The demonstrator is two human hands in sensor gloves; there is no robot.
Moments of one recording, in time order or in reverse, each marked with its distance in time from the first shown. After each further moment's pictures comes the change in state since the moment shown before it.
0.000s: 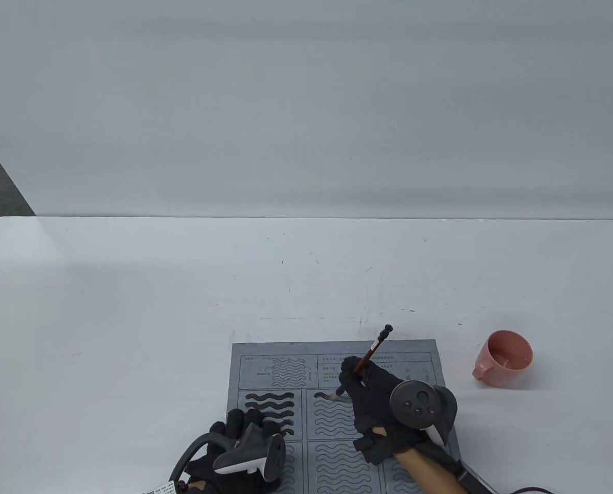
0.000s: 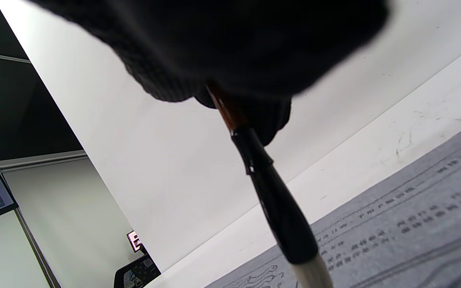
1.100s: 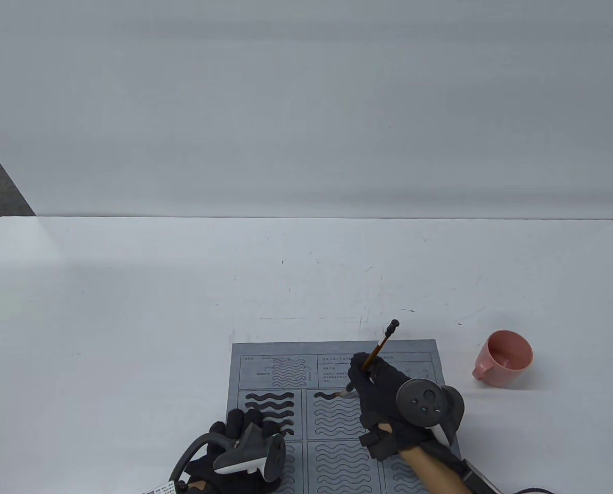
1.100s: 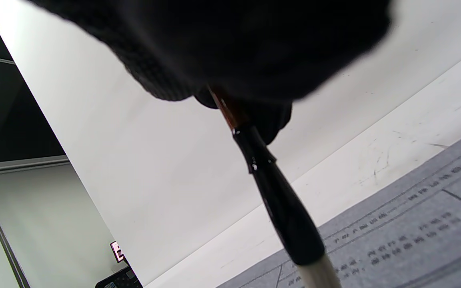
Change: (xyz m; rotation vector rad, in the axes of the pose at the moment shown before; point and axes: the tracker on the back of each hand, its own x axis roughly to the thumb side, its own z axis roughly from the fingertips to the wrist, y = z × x) left_hand 0.000 0.000 0.000 0.000 0.000 0.000; right_hand -0.007 -0.009 -0.001 -0.041 0.032 0.034
